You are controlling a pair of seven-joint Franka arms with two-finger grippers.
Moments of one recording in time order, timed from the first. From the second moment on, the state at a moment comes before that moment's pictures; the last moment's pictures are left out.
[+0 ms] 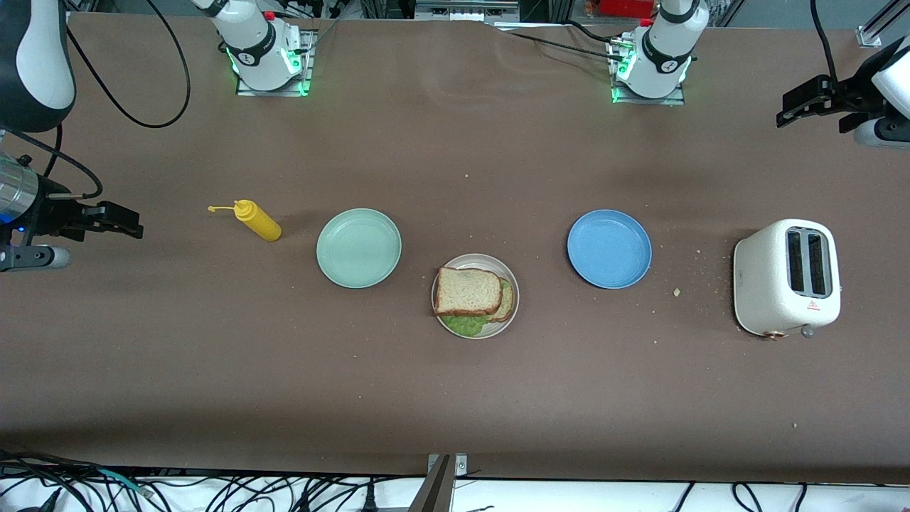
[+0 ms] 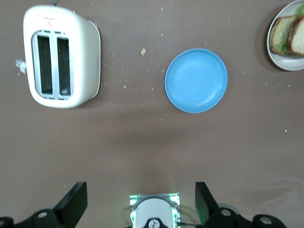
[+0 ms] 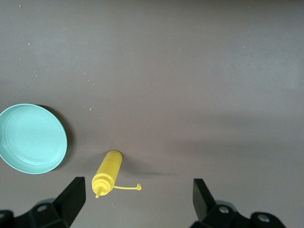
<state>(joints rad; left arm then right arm) -0.14 -0.06 0.15 -1.58 -0.02 1.34 0.06 -0.04 0.24 0.03 -1.49 -0.02 1.68 -0.08</state>
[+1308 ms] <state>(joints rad) -0.07 -0.06 0.15 -1.58 0.00 1.38 0.05 -0.04 0.24 0.03 -1.49 -0.02 1.68 -0.08</state>
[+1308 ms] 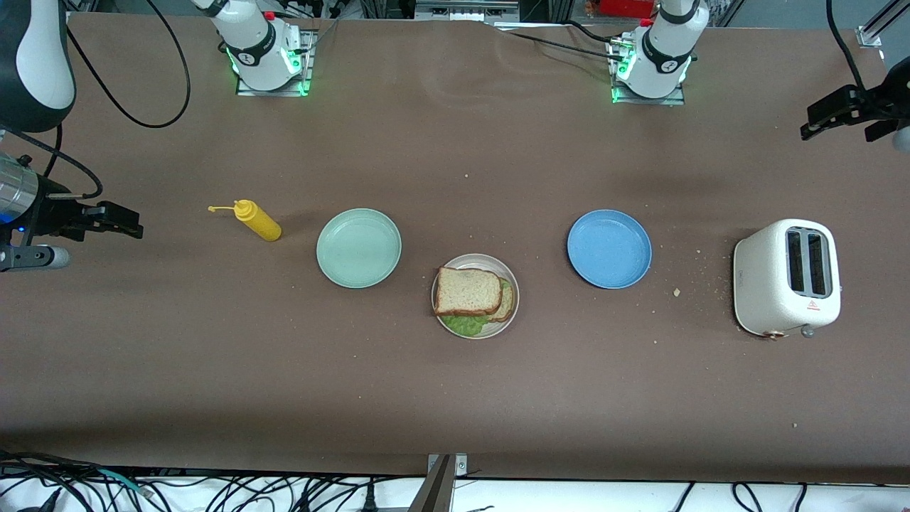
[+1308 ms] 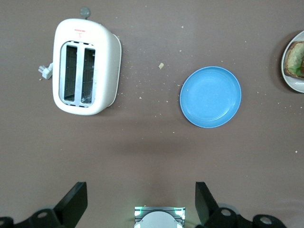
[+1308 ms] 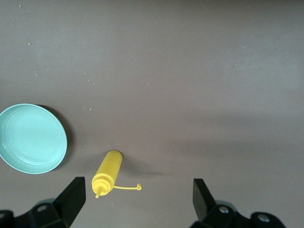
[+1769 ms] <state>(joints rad) -0.03 -0.06 0.15 -1.58 0.00 1.38 0.05 -0.04 0.24 0.03 -1.49 -0.02 1.68 -0.08</state>
